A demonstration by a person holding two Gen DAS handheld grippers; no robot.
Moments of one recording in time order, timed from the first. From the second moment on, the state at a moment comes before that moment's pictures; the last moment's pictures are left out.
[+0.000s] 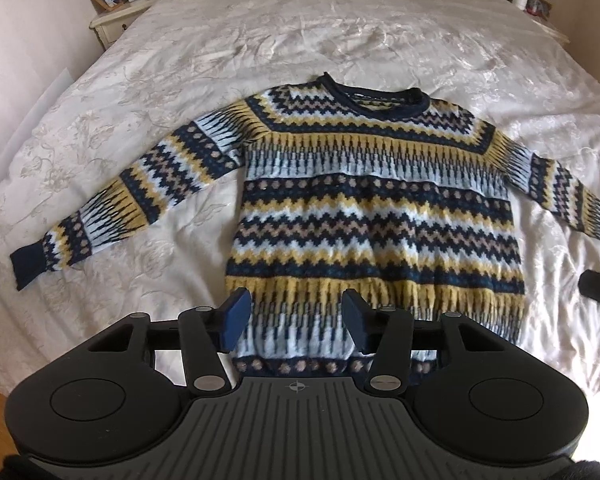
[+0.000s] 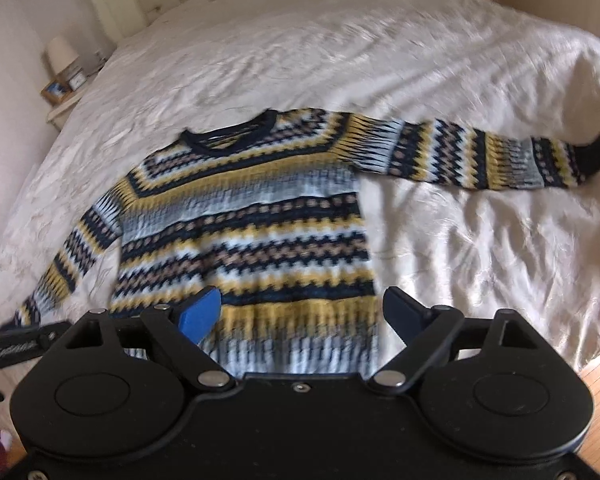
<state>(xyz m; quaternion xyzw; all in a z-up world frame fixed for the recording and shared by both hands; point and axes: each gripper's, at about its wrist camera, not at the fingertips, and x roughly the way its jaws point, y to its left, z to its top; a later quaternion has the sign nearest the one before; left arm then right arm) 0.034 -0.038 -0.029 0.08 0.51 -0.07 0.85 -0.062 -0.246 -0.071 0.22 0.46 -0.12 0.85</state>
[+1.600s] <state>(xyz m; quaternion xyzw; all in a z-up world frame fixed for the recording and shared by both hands) 0.081 -0.196 -0.043 0.11 0.54 -0.01 0.84 -0.027 -0.637 -0.191 0.24 0.51 -0.29 0.78</state>
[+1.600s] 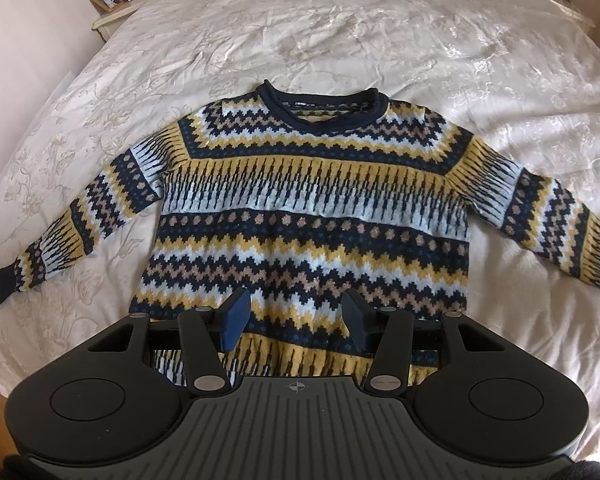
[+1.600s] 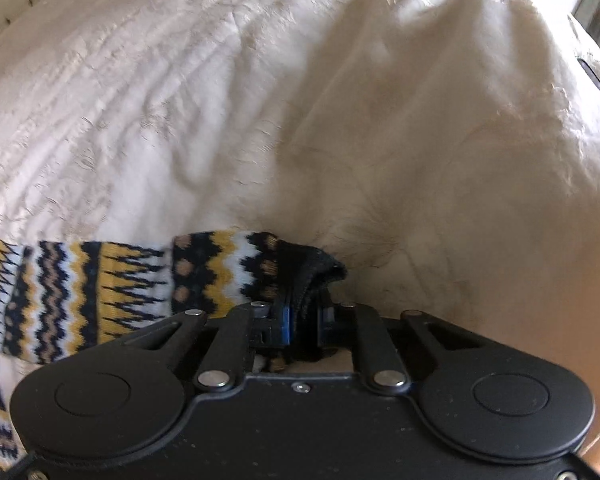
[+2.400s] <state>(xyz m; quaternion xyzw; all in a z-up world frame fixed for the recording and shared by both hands) 0.107 -0.064 -0.051 0.06 0.53 0.00 0.85 0.104 -0.471 -0.051 0.24 0.42 -0.15 0.86</state>
